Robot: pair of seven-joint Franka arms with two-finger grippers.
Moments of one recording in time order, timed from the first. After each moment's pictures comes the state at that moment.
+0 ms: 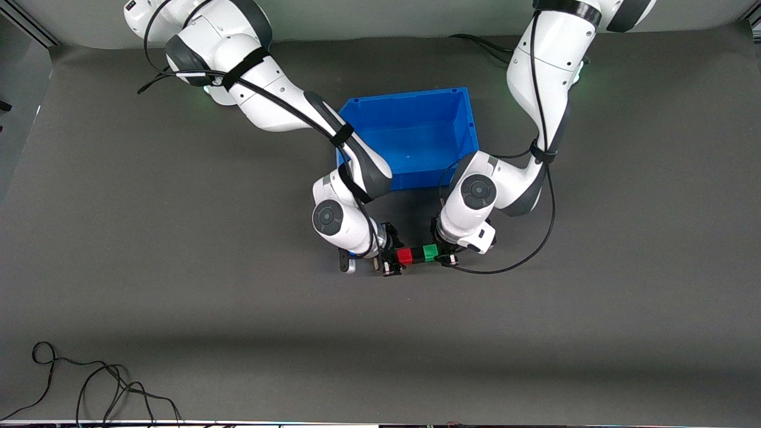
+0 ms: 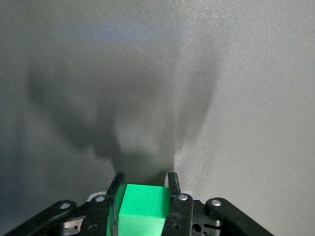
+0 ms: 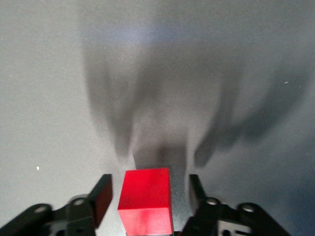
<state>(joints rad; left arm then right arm) -0.58 0.69 0.00 -1.78 -0.15 2.62 -2.30 0.68 1.00 -0.01 -1.25 0.49 2.47 1.83</state>
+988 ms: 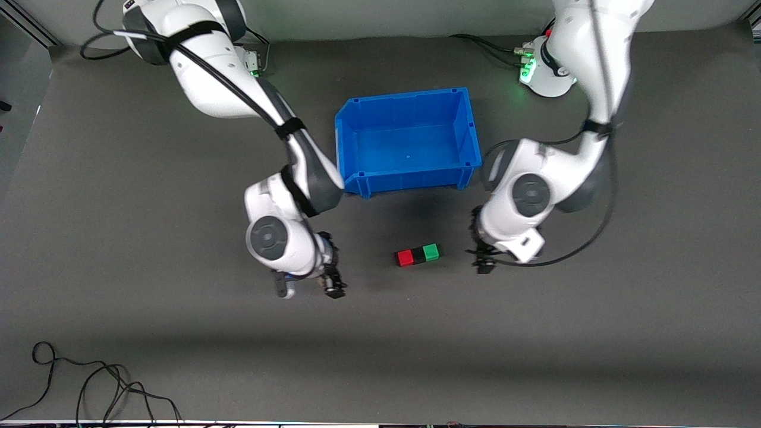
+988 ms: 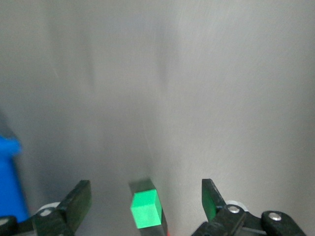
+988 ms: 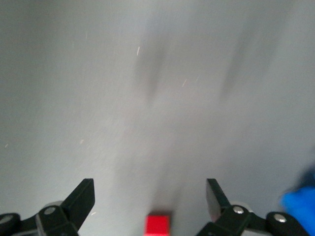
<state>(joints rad) -0.43 0.45 0.03 -1.74 -0.13 2.19 -1.87 0.60 0.81 -0.21 -1.21 0.33 1.95 1.59</state>
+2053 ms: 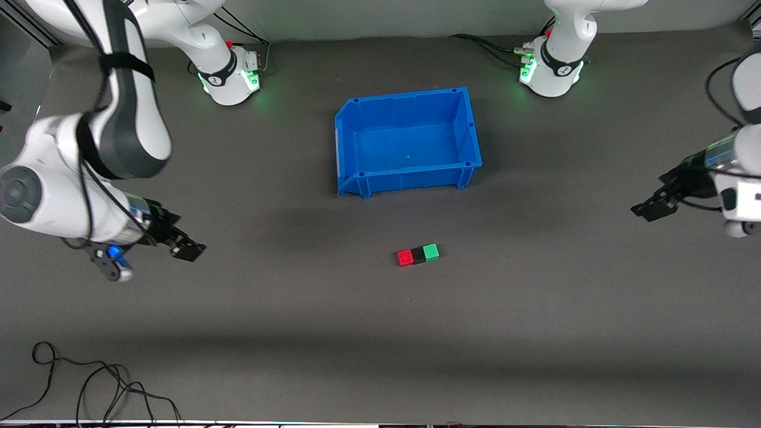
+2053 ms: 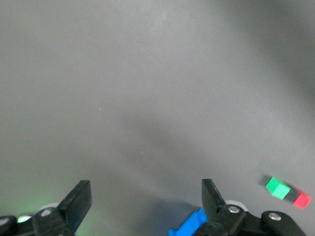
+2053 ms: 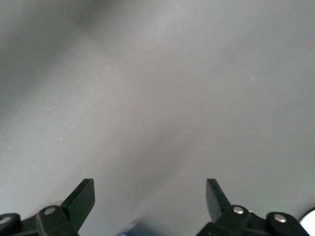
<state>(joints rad) 0.00 0.04 0.04 -1.75 -0.07 1.70 -0.60 0.52 0.29 -0.47 -1.61 0.18 1.72 0.77</state>
